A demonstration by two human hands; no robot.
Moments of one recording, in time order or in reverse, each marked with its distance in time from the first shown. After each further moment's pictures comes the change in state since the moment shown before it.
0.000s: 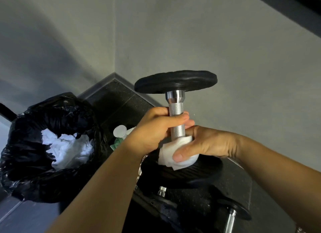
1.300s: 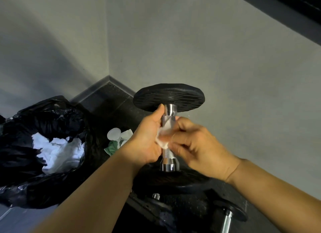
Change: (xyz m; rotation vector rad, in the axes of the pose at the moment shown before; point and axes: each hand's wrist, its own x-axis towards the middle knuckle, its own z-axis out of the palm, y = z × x) left_hand 0.014 -0.016 0.017 -0.360 0.043 -0.264; right_hand -0.022 0.021 0.018 -0.708 0.562 -0.593
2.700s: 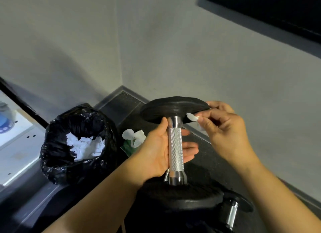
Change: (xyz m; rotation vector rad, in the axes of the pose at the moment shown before) left_hand -0.107 -0.040 0.055 0.097 0.090 -0.075; right_hand -0.063 -0.054 -0.052 0.360 0.605 0.373
